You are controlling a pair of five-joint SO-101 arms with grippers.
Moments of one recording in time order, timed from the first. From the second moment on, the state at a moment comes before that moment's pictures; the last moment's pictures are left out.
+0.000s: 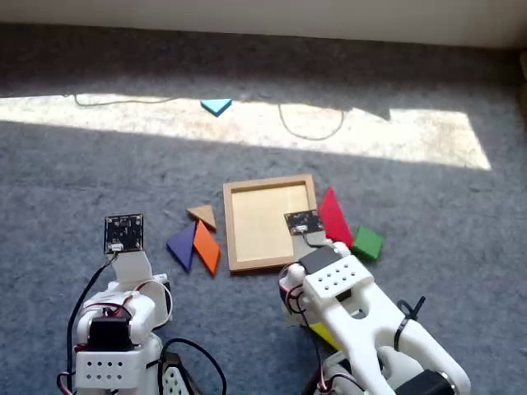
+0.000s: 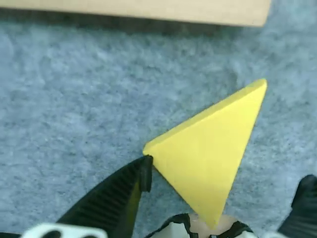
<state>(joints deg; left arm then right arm) -6.6 -101.5 96.0 76.4 12.0 -35.1 -28.7 63.4 68.6 -15.9</state>
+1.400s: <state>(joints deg) -6.6 -101.5 96.0 76.4 12.0 -33.9 -26.1 65.2 59.8 -17.3</state>
